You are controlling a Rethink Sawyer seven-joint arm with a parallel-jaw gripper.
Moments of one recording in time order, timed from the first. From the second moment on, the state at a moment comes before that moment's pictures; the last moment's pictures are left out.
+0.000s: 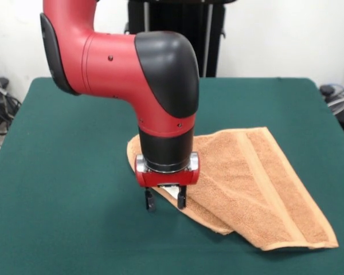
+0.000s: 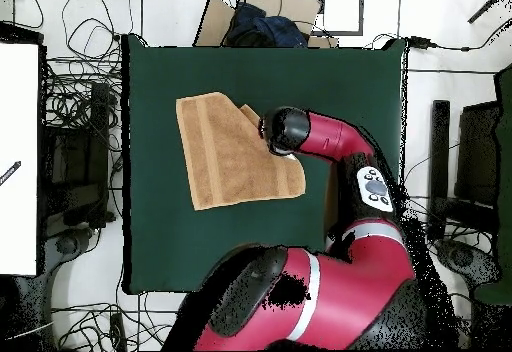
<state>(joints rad) -0.35 -0.27 0.11 1.27 -0.09 0.55 1.42</state>
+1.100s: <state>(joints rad) -0.25 -0.27 0.04 1.27 -0.08 0.51 1.42</state>
